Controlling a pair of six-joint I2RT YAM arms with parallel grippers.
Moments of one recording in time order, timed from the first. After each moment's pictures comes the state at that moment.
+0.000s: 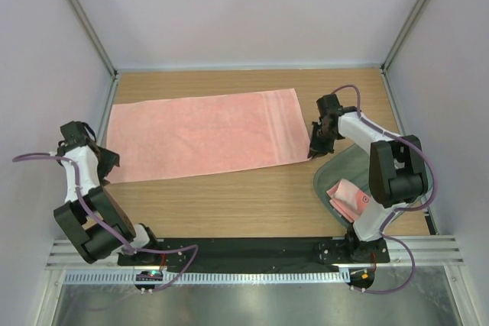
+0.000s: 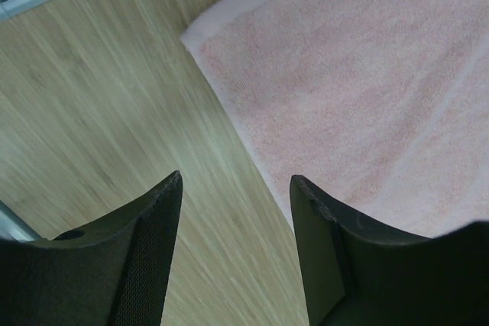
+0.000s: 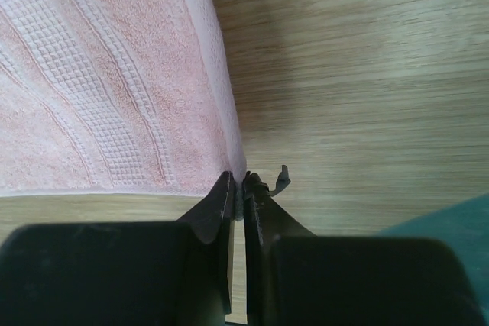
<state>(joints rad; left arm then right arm) 0.58 1.33 0.96 -0.79 -0.09 -0.65 0.20 1.72 1.13 -0.70 -0.09 0.44</state>
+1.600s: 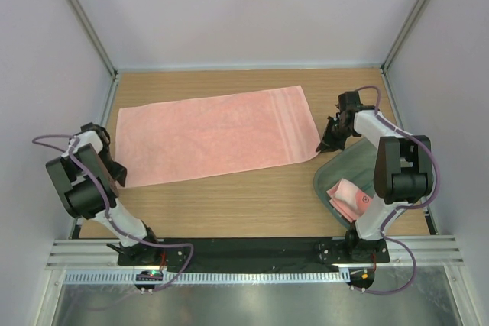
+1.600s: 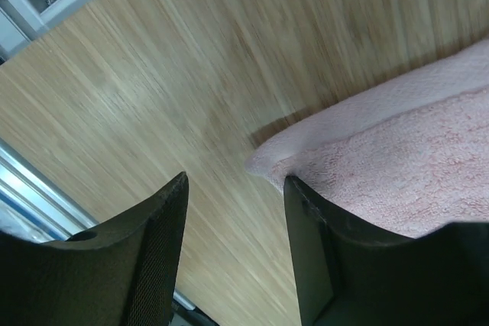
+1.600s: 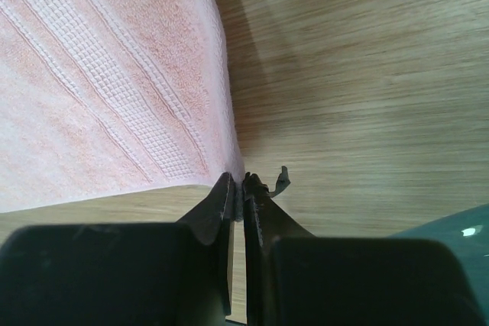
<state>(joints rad) 0.50 1.71 1.03 -0.87 -0.30 -0.55 0.02 1.73 1.14 -0.66 -0.23 0.44</state>
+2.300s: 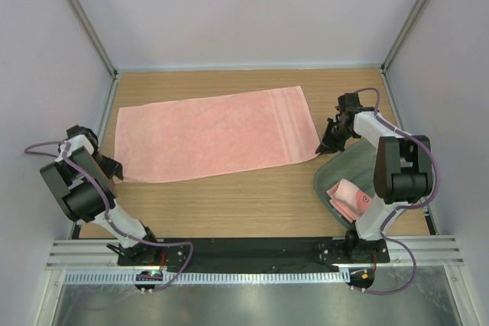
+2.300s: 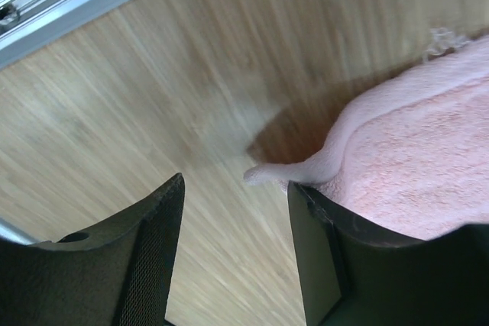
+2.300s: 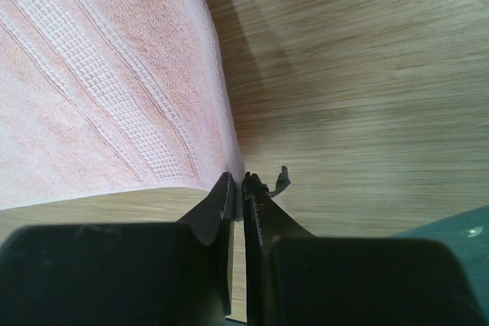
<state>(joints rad) 0.61 1.70 1.04 -0.81 -0.14 -0.54 0.02 1.73 1.12 -0.65 -0.24 0.44</state>
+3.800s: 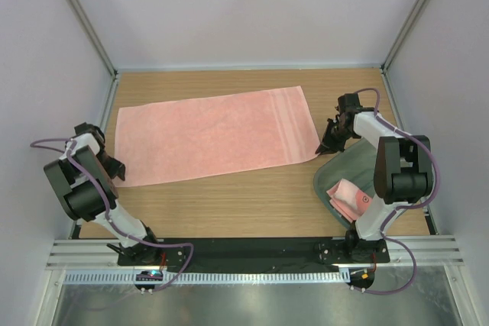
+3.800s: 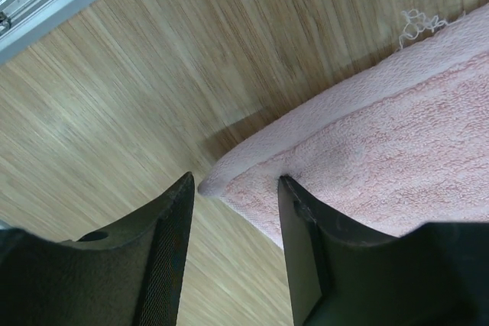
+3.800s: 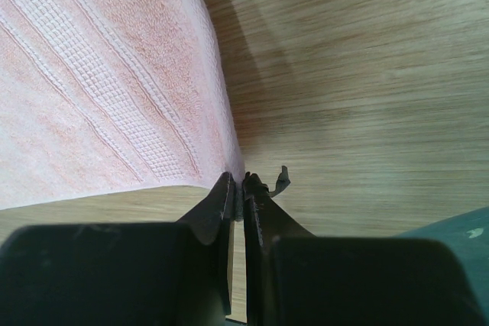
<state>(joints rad) 0.55 1.69 1.01 -0.76 -0.17 -0.52 0.02 1.73 1.11 -0.65 -0.24 0.44</state>
